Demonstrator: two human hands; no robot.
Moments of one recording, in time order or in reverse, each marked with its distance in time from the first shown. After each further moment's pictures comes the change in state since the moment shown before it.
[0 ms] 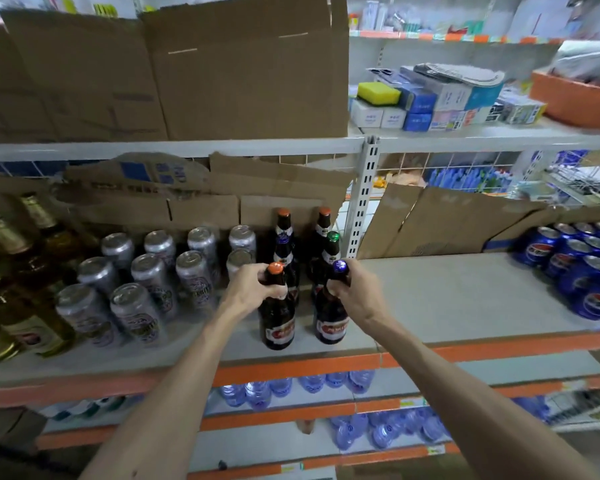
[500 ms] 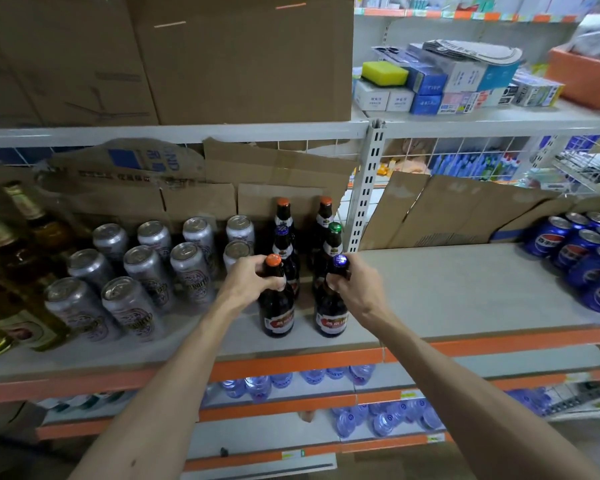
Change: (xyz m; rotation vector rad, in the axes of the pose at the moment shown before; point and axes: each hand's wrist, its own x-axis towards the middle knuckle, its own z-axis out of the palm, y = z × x) left_hand 0.015 -0.014 0.004 -0.031 -0.012 -0.005; right_hand 0.010 0.013 0.011 -0.011 -0.008 0.021
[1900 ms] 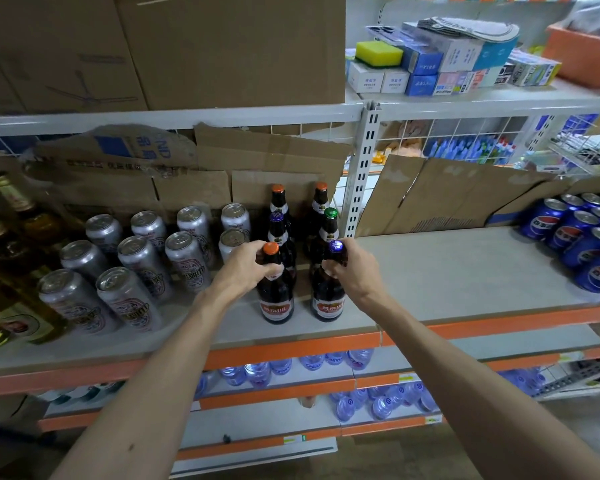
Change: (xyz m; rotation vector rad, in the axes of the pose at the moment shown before) left_hand 0.008 -0.005 0.003 0.185 -0.006 0.066; right_hand 0.004 0.007 0.004 0.020 0.001 -0.003
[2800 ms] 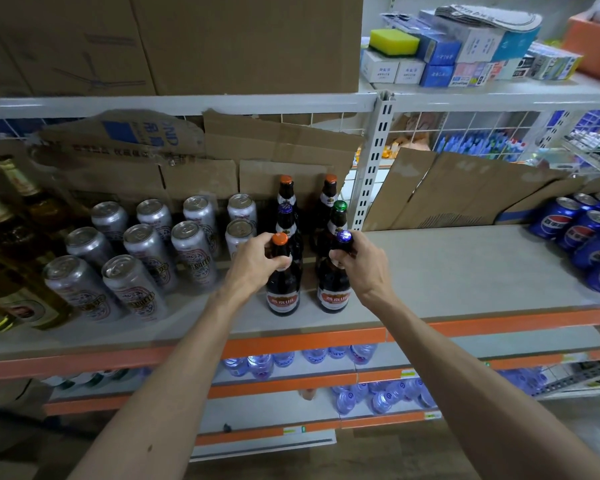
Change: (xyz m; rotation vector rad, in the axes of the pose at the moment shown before) left_hand -0.004 -0.006 0.012 -0.039 0.147 0.032; right_hand 0.000 -0.002 0.007 -0.021 0.117 -0.038
